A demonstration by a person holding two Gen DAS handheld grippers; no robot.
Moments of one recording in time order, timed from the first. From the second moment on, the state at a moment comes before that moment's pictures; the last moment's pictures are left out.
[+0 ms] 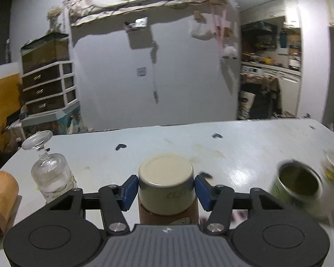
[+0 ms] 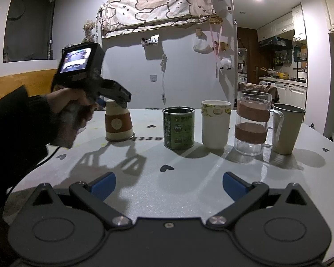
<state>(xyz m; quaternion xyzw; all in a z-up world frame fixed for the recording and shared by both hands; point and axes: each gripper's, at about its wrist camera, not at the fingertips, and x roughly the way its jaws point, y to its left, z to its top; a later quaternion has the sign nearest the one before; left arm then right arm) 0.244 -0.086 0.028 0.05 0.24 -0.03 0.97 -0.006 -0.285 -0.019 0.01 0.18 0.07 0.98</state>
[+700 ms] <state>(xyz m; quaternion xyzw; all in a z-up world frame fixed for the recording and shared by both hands) 0.068 -0.033 0.017 0.04 0.20 -0.14 0.97 -0.002 -0.246 -0.018 -0.02 0.18 0.13 0.97</state>
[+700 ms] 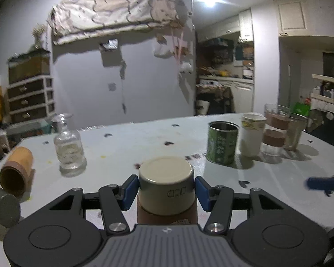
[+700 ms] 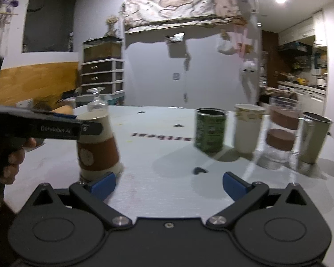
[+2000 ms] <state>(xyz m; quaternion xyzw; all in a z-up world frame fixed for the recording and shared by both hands) 0.020 -0.033 0.013 -0.01 0.21 -0.21 0.95 0.036 -0.216 -0.048 0.06 0.27 0.22 0.94</state>
